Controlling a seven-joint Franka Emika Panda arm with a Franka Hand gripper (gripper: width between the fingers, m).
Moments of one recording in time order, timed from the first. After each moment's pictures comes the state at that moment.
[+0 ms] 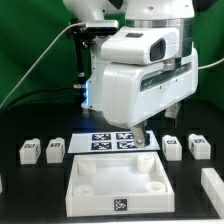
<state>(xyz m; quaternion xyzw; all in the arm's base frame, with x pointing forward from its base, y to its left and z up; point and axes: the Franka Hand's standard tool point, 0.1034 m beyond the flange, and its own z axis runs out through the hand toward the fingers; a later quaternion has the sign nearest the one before) 0.564 0.056 0.113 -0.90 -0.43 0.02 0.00</state>
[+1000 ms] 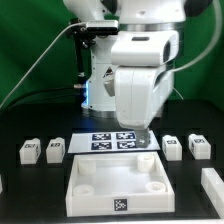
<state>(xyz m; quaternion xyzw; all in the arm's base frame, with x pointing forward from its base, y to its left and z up) 0.516 0.037 0.103 -0.78 -0.63 0.02 0.01</state>
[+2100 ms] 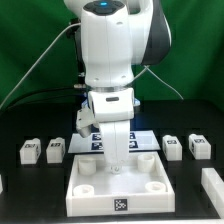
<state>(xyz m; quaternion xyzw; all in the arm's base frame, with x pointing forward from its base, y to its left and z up) 0.420 -0.005 0.008 -0.69 -0.72 0.02 0.04</state>
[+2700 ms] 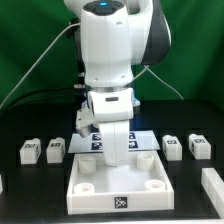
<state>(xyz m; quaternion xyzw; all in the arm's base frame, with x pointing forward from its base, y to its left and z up) 0.421 -0.006 0.009 -0.69 -0.72 0.01 0.04</state>
